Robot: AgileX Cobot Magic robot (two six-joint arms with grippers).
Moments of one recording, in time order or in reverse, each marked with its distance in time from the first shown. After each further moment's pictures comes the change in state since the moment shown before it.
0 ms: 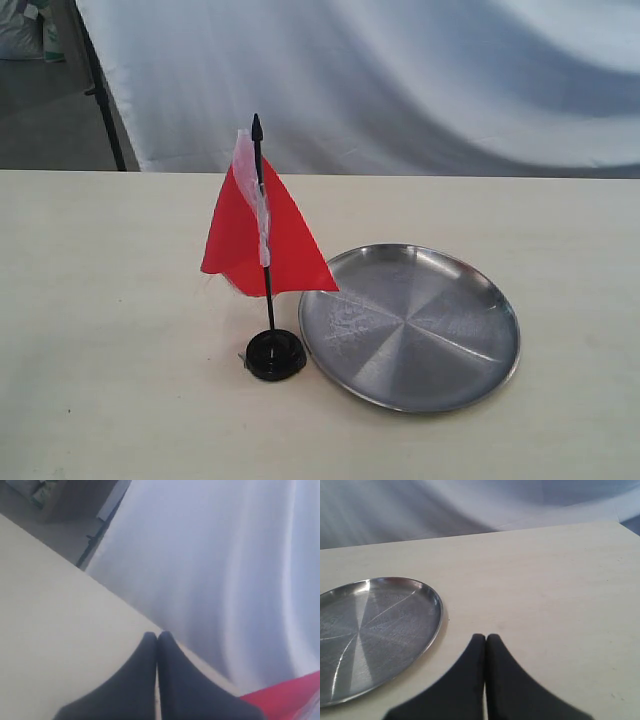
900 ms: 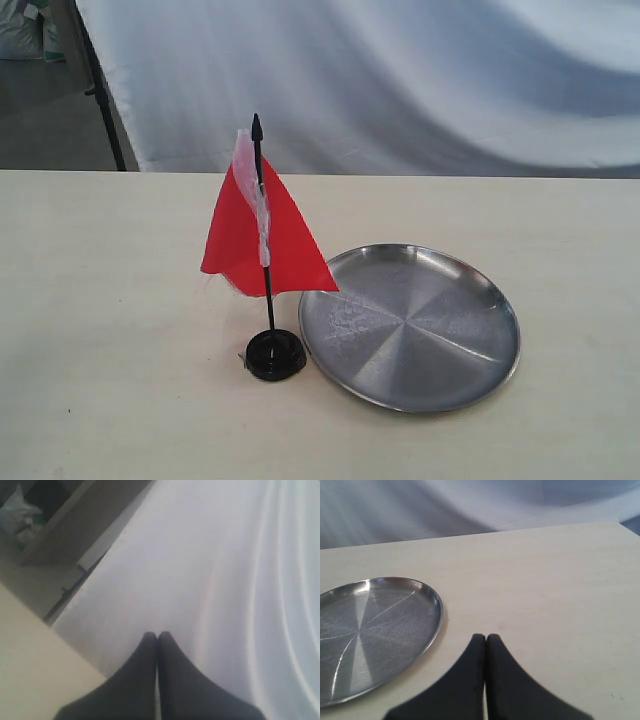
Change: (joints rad) left arm 0.000 0.000 -0.101 -0.116 -0.131 0.007; right arm 0.000 0.000 0.000 0.000 0.000 0.000
